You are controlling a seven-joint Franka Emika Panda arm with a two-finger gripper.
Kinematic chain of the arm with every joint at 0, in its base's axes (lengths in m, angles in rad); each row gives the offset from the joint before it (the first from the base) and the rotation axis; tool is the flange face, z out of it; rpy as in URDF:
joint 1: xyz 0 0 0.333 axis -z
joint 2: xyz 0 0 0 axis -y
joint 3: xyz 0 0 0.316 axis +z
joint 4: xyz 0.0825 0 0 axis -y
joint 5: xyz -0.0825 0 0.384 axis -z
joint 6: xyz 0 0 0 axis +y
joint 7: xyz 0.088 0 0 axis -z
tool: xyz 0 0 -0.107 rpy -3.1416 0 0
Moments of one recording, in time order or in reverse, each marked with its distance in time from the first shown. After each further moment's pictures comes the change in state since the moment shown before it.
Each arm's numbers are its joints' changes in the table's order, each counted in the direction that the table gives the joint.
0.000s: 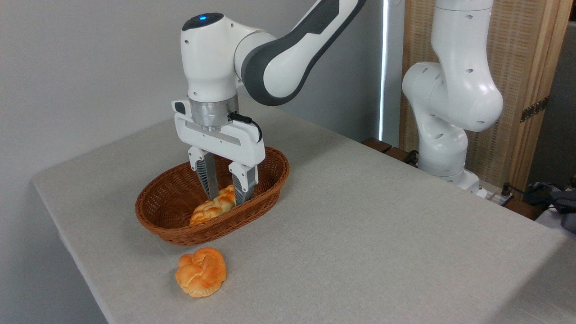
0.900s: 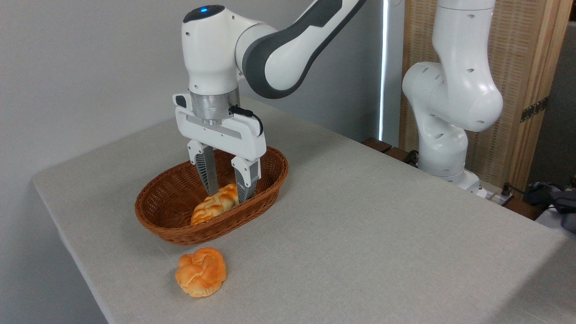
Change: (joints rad) arm 0.005 0.021 0.000 0.000 0.003 0.019 0.000
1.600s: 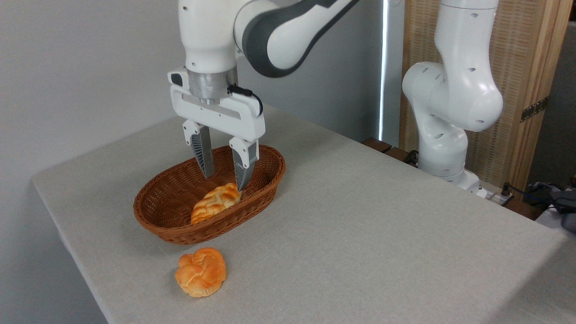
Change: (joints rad) arm -0.001 0.051 0.000 0.035 0.066 0.073 0.000
